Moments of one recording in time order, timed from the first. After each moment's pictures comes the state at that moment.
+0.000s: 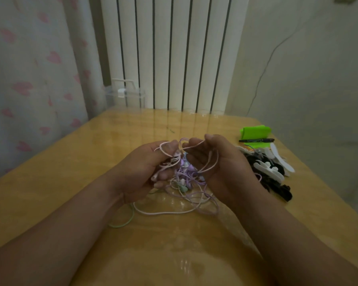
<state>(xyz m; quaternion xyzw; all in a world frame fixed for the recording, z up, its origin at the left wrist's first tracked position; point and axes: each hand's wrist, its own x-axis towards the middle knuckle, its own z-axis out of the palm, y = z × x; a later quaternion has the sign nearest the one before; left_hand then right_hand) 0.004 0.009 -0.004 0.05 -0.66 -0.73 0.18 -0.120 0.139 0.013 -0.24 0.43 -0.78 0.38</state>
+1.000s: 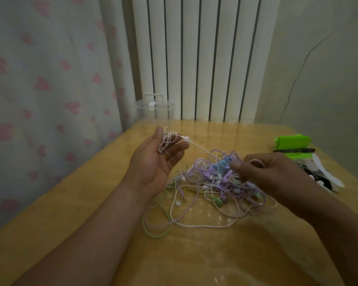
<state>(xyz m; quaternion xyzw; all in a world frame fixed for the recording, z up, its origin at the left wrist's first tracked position) 0.019 -0.025 0.014 0.13 -0.43 -0.79 0.42 -0.147 0.164 0.026 -0.52 0.72 -0.45 0.13</state>
